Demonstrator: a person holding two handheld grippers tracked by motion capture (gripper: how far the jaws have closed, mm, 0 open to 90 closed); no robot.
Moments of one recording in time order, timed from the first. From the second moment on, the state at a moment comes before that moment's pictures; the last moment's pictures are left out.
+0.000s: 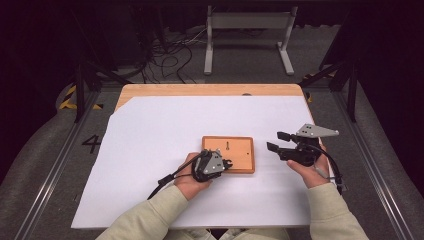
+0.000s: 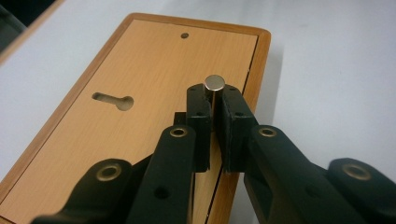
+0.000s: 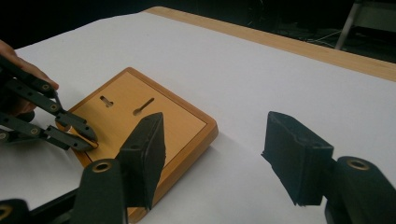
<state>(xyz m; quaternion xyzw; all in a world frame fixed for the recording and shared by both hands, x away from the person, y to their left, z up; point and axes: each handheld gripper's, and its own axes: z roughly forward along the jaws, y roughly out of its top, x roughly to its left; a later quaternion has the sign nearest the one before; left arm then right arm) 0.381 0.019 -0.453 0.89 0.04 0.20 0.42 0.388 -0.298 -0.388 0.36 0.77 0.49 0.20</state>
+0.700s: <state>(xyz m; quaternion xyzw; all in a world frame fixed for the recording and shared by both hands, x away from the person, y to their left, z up) 0.358 0.017 -0.458 0.88 -0.02 0.29 0.38 0.404 -0.280 -0.381 0.35 0.80 0.46 0.16</state>
